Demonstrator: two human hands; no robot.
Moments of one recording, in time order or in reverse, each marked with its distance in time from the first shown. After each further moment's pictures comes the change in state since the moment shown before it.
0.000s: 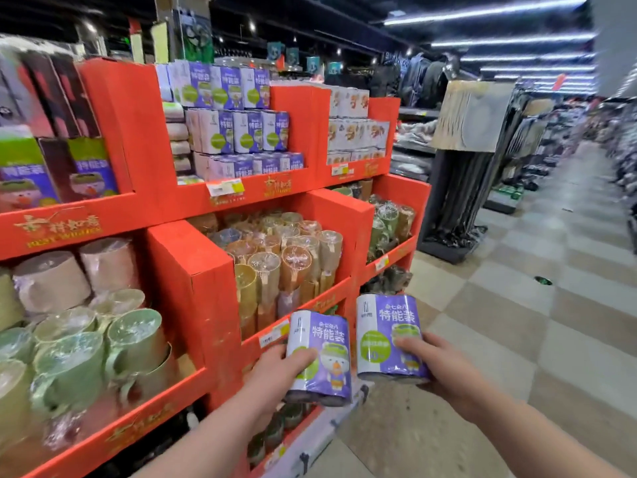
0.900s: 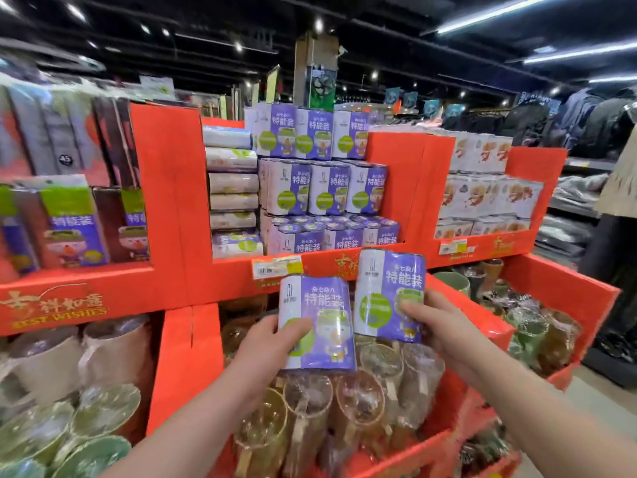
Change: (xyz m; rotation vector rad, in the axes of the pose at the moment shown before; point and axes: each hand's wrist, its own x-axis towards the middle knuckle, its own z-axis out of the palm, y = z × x) left_hand 0.237 0.151 -0.091 -0.108 0.394 0.232; right_hand 0.330 -0.205 0.104 0.012 -0.401 -0.284
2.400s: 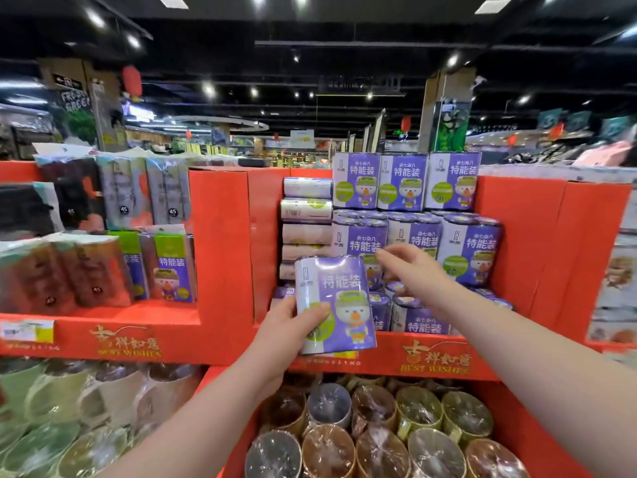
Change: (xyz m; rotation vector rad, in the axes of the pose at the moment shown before) left_hand 0.097 0.079 -0.004 -0.061 0.355 0.214; right_hand 0.218 -0.101 0.093 -0.355 -0.374 -0.285
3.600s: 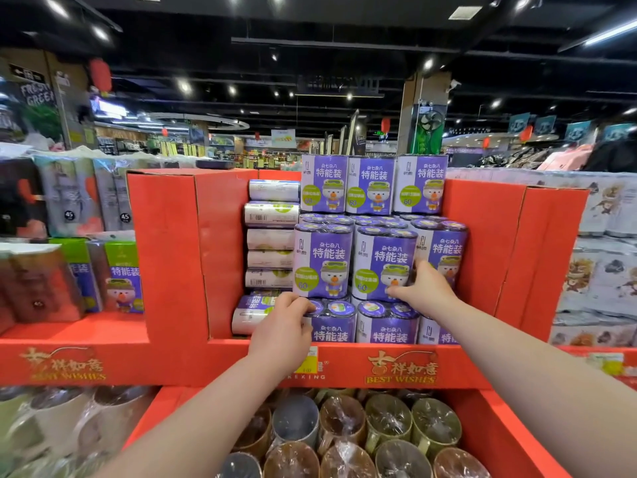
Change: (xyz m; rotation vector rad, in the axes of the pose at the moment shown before) left_hand 0.064 -0.029 0.038 1.047 0.067 0.312; right_hand 0.039 0.059 -0.061 -0.460 0.252 0.078
